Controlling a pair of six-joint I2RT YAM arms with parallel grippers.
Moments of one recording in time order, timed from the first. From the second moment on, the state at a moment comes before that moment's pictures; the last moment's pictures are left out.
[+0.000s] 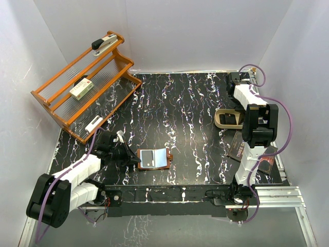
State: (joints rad) left arm -0.34 1.07 0.32 -0.20 0.49 -0.85; right arm -0.03 2.02 1.58 -0.82 0.67 0.16
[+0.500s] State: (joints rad) left arm -0.34 1.07 0.32 -0.21 0.49 -0.85; right arm -0.03 1.98 1.58 -0.83 0.51 0.16
